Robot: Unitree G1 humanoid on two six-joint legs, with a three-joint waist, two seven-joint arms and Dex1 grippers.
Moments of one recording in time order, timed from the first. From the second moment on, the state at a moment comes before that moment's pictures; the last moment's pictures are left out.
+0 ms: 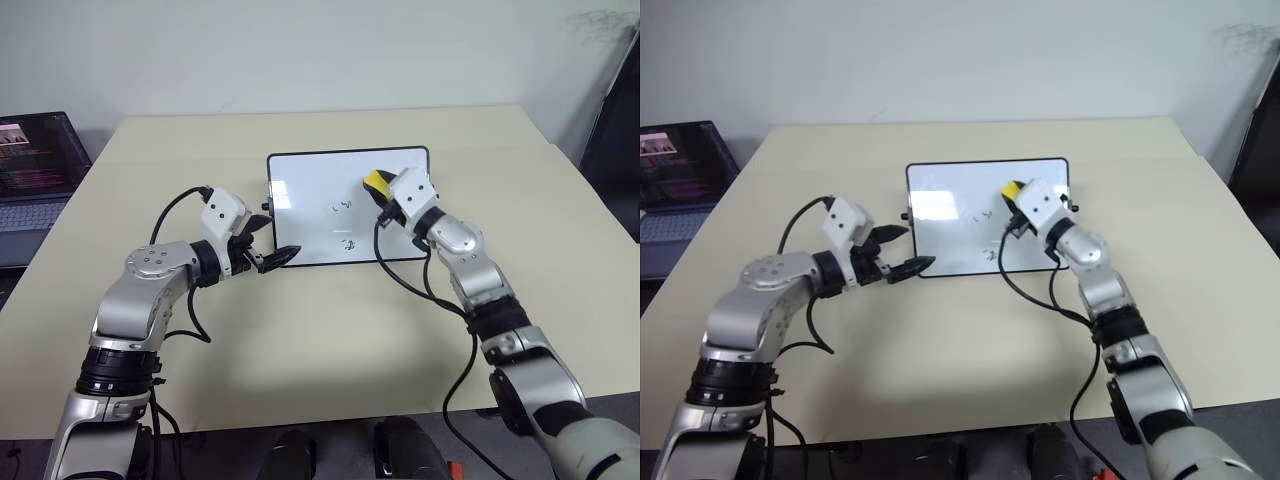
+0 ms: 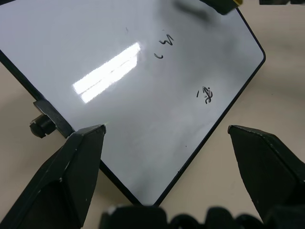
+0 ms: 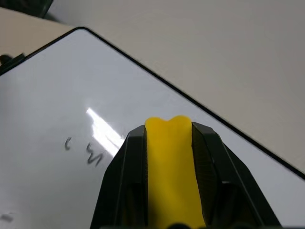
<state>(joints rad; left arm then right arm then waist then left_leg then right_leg) -0.46 0.65 0.03 -0.07 -0.35 0.56 -0.80 -0.87 -0.22 0.15 0.62 -0.11 -0.23 0.38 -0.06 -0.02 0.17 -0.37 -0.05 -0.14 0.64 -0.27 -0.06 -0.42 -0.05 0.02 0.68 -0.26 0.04</state>
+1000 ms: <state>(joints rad) -0.47 0.66 0.07 0.02 -0.34 0.57 -0.78 -0.95 -0.05 0.24 1.01 -0.21 -0.46 0.38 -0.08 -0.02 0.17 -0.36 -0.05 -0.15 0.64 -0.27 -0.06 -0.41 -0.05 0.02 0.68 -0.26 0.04</state>
